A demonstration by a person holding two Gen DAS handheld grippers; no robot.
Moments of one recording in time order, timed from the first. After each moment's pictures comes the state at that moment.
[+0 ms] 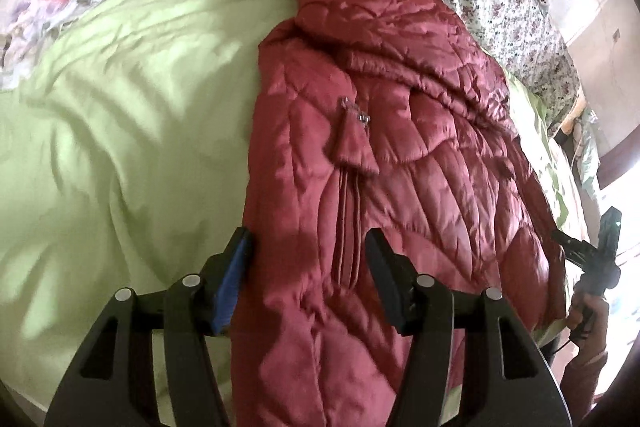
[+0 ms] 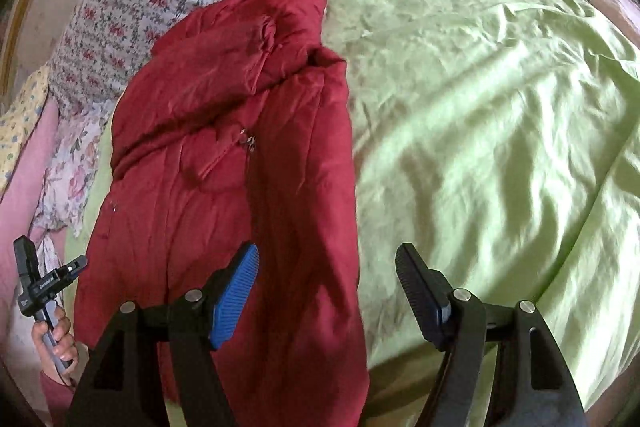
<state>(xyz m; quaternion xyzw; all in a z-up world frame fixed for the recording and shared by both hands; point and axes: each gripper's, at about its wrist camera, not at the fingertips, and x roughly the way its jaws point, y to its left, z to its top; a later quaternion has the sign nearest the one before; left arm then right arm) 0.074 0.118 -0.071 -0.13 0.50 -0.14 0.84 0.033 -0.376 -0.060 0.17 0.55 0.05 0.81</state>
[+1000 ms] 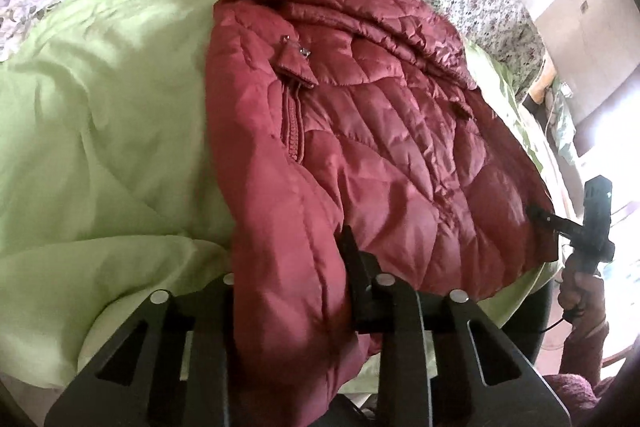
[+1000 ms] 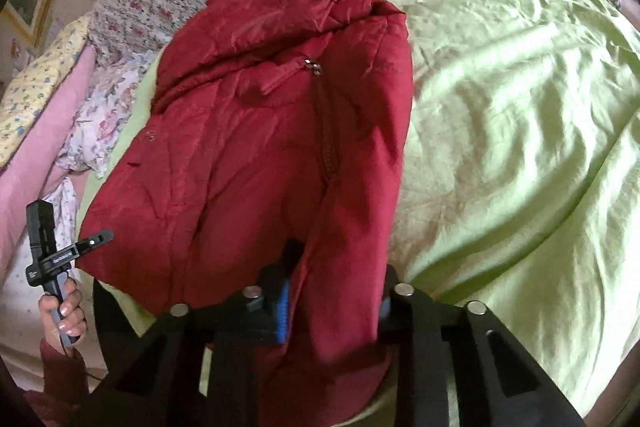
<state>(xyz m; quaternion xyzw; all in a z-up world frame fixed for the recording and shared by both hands) 0.008 0.097 -0.073 -0.12 0.50 -0.20 0.84 -0.021 -0.339 -0.048 0.15 0.54 0.13 0.82</state>
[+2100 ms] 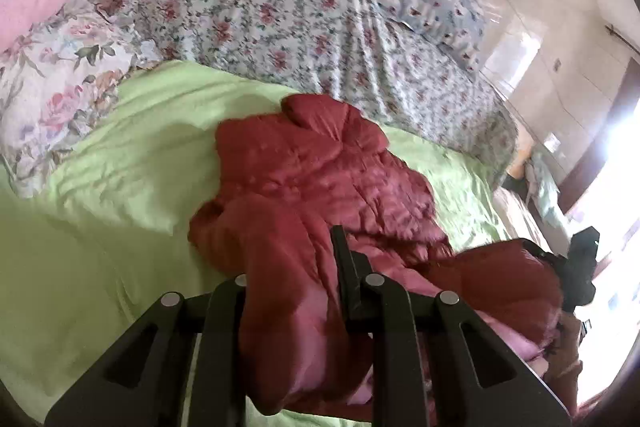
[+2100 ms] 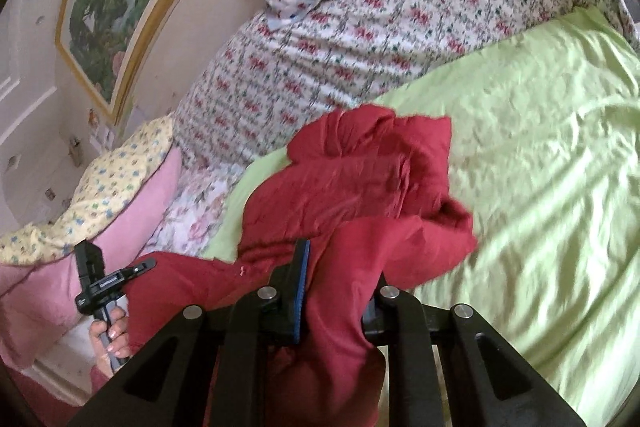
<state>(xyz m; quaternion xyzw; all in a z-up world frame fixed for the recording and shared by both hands) 0.068 0.114 0.065 -0.15 0.34 -0.19 0.91 0.026 -0.377 0.050 0.24 0.36 0.20 0.88</state>
